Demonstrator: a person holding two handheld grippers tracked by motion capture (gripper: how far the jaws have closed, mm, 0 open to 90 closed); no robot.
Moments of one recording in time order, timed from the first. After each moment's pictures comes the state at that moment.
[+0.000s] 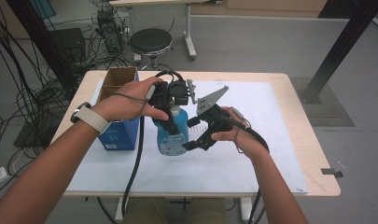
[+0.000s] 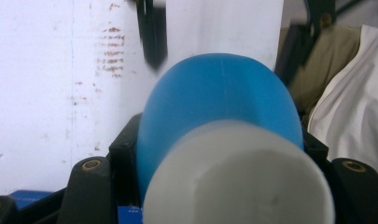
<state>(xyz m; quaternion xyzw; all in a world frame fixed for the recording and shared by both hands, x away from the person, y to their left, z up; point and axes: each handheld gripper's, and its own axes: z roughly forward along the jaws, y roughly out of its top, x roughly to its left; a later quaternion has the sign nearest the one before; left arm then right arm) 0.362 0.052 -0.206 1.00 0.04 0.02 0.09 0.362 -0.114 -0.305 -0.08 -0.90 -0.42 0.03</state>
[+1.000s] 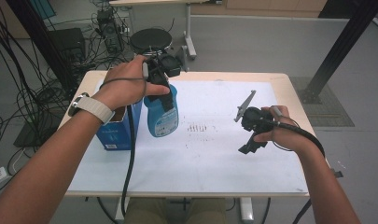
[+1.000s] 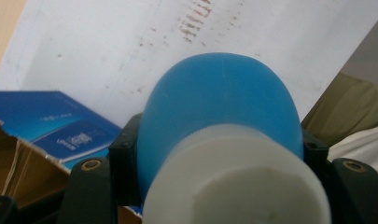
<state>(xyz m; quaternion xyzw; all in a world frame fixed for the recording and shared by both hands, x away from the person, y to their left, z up) 0.391 0.068 -0.158 0.95 0.29 0.06 0.06 0.365 -0.210 -0.307 -0.18 -0.97 -0.13 -0.02</state>
